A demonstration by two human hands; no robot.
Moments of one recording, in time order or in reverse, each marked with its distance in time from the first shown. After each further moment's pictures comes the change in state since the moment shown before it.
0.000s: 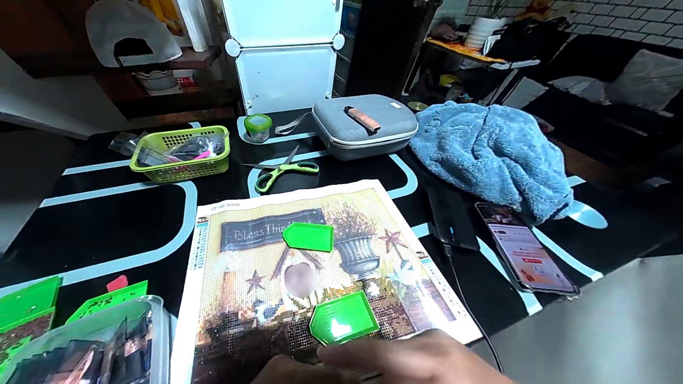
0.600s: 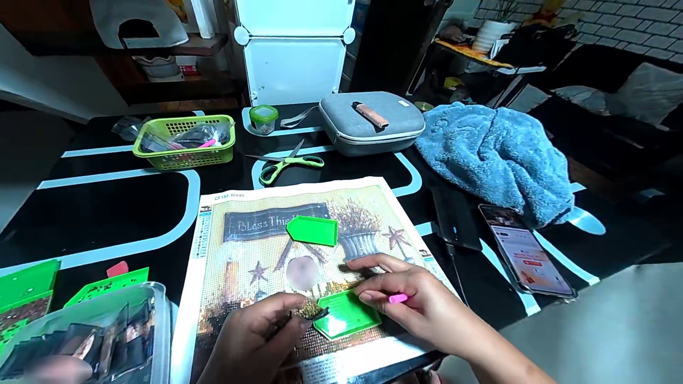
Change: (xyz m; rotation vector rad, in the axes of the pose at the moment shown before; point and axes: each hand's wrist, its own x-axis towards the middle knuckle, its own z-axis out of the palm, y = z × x) left_hand -0.002 -0.037 -0.010 -0.176 0.454 -0.135; right_hand -0.009 0.081 0.010 -0.007 0.236 0.342
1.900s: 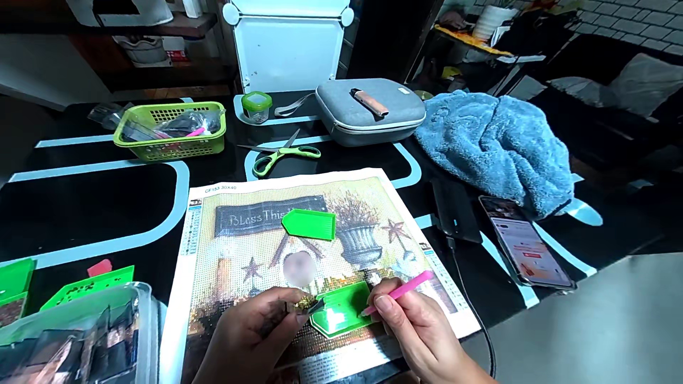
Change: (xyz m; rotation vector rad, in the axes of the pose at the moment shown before) left_hand 0.002 -0.007 0.002 -0.072 -0.004 -0.008; right_hand -0.025 0.007 0.045 0.162 0.327 -0.176
